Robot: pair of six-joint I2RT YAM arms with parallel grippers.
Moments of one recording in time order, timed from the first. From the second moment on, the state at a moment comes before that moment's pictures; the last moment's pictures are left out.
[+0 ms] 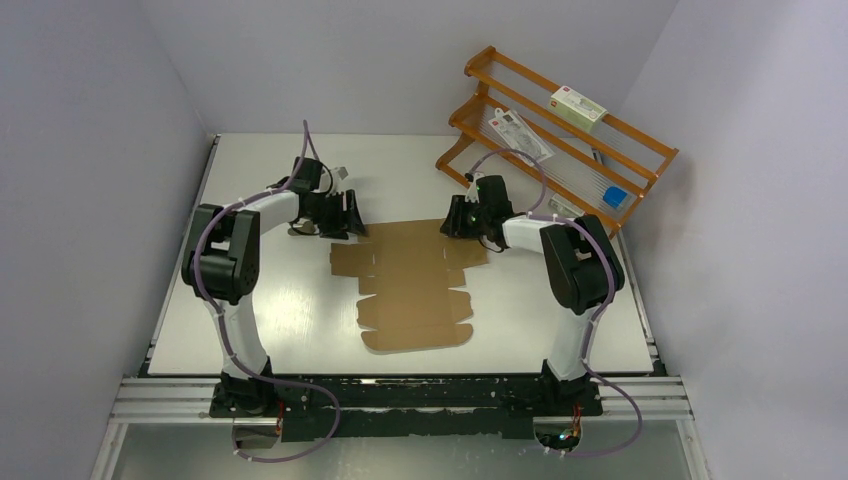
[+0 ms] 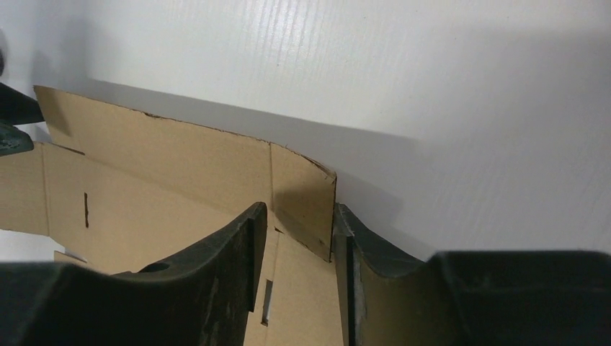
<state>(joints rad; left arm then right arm) -0.20 1.96 1.24 -0.33 0.47 -0.28 0.33 1.92 1.03 0.16 -0.29 0.33</state>
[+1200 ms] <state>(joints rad) -0.24 2.00 1.28 -0.30 0.46 -0.33 0.41 1.91 1.09 0.07 -0.15 0.30</state>
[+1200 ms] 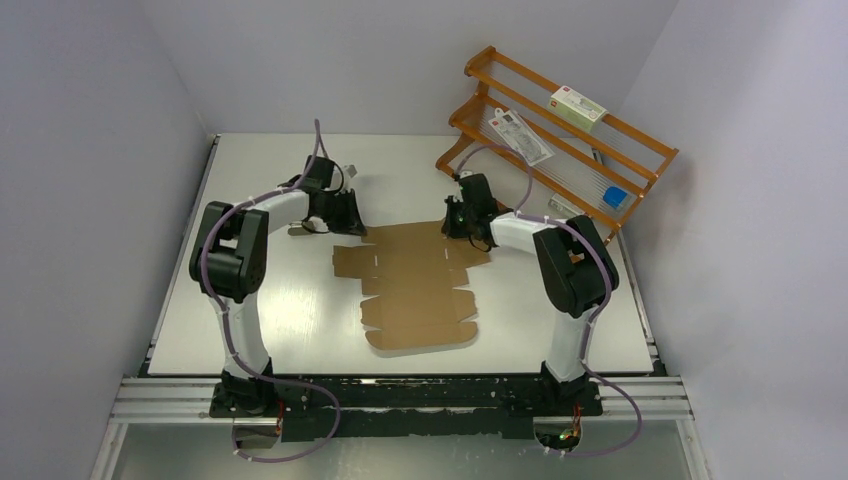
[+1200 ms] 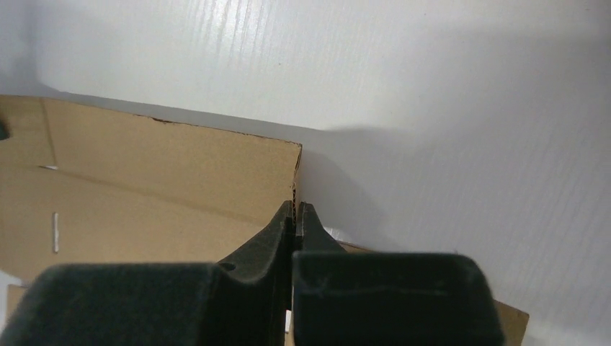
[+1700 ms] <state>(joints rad) -0.46 1.97 1.39 -0.43 0.06 -0.34 0.55 1.91 1.21 -0.17 0.24 0.26</state>
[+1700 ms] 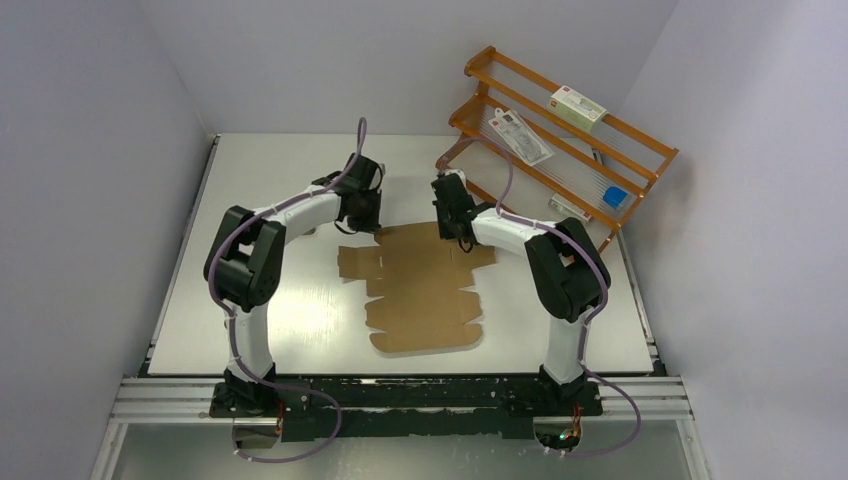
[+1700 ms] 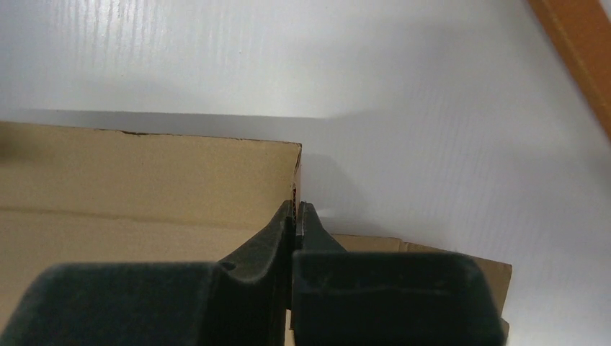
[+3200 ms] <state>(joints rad) -0.37 1.22 0.65 -0.35 0.31 -0.53 0.33 1.26 0.51 0.00 -0.21 0.41</state>
